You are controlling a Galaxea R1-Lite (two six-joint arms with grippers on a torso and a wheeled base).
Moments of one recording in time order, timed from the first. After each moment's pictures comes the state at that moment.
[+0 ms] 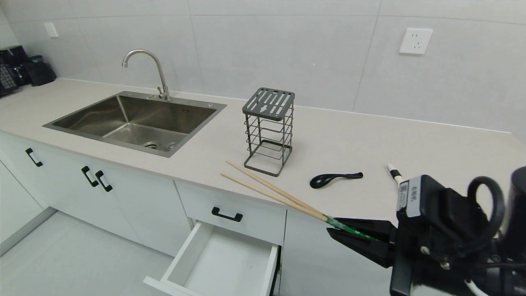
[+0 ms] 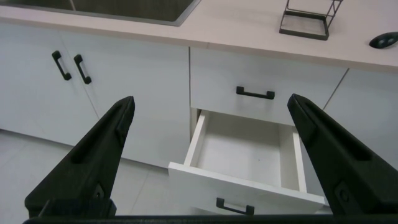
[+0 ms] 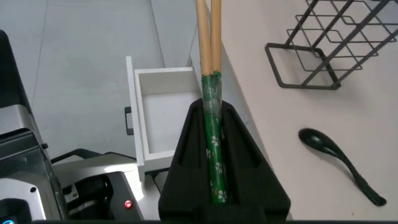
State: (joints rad) left arm 0.00 0.00 0.00 0.00 -0.08 -0.01; right arm 0.90 1.39 -0.52 -0.53 0.05 -0.28
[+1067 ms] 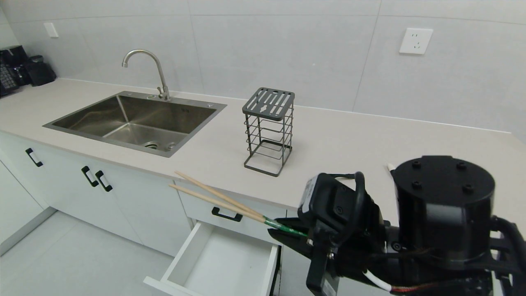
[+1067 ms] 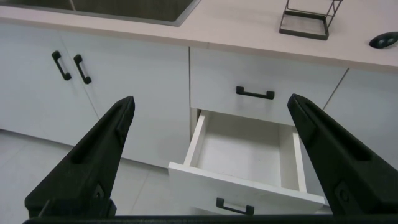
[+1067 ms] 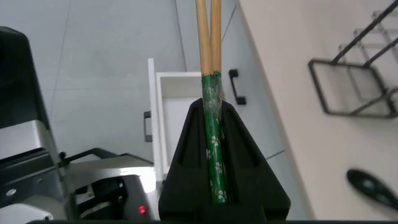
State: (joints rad) left arm 0.00 0.00 0.00 0.00 -0.08 -0.01; right arm 1.01 1.64 -0.73 -0.54 0.03 -0.29
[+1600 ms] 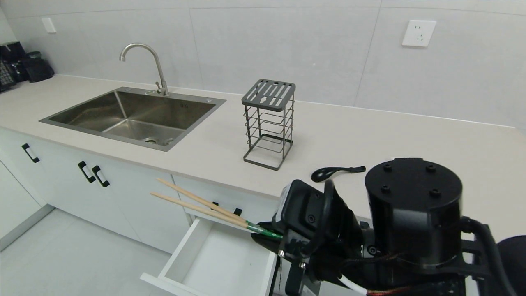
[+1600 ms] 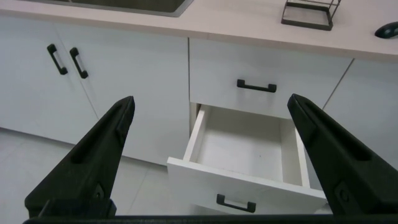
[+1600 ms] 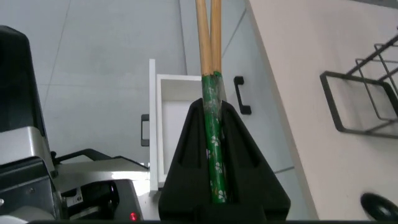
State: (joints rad) left arm 0.00 0.00 0.00 0.00 -0.08 -0.01; right arm 1.06 1.70 -0.78 -0.53 0.02 -0.30
